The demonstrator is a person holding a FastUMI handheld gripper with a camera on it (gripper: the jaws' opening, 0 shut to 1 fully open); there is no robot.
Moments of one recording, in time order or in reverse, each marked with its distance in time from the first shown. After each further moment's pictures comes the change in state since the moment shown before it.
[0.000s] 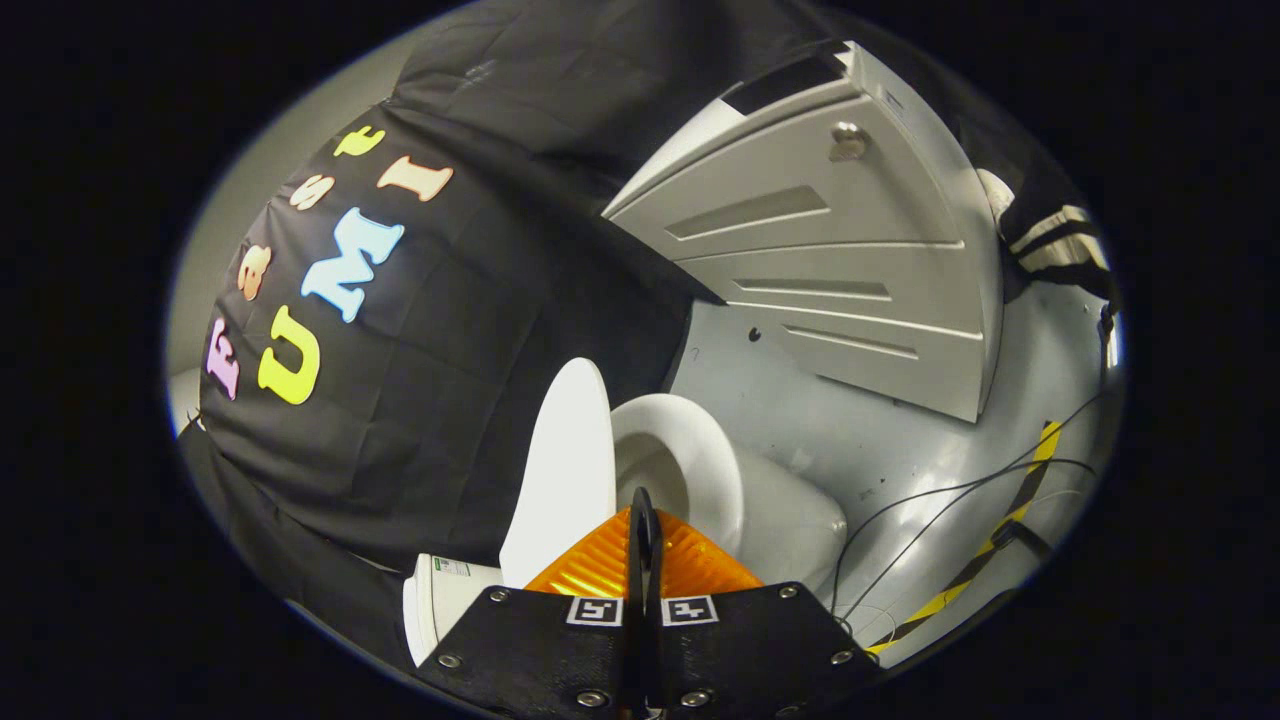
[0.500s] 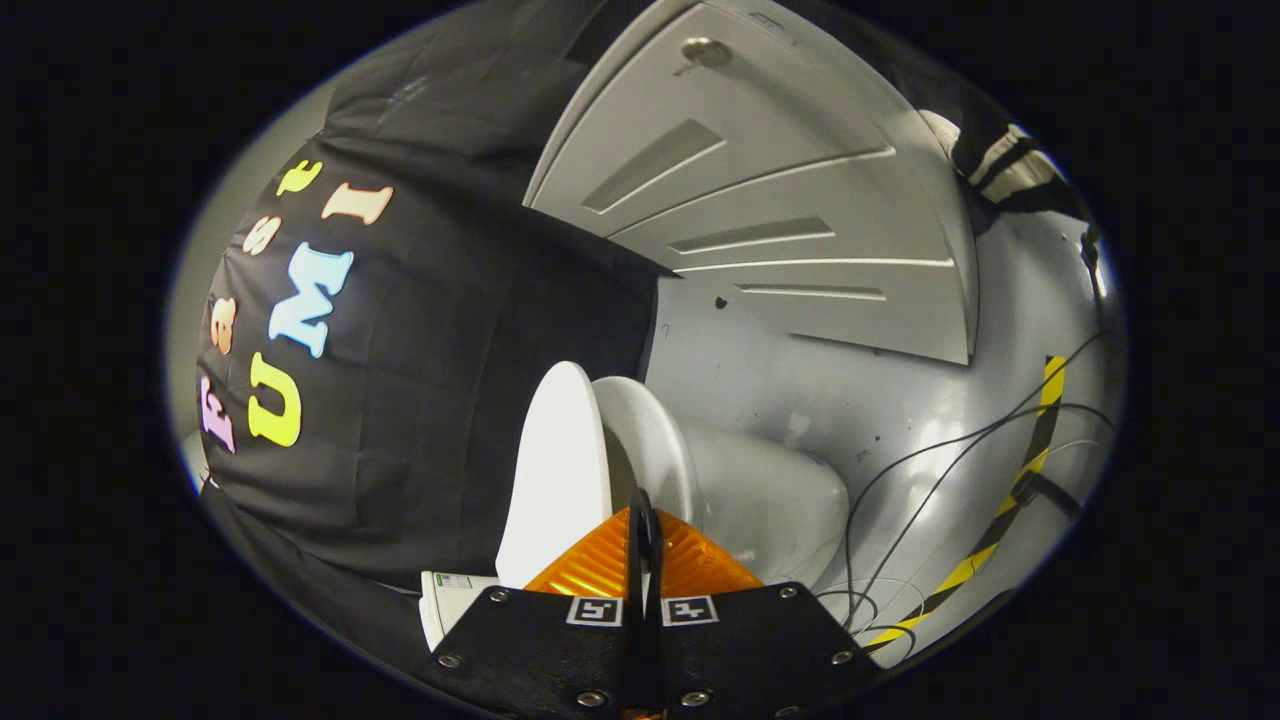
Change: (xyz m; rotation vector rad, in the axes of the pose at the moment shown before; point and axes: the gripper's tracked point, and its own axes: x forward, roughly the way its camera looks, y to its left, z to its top) arm 0.025 -0.051 -0.018 0.153 0.068 -0.041
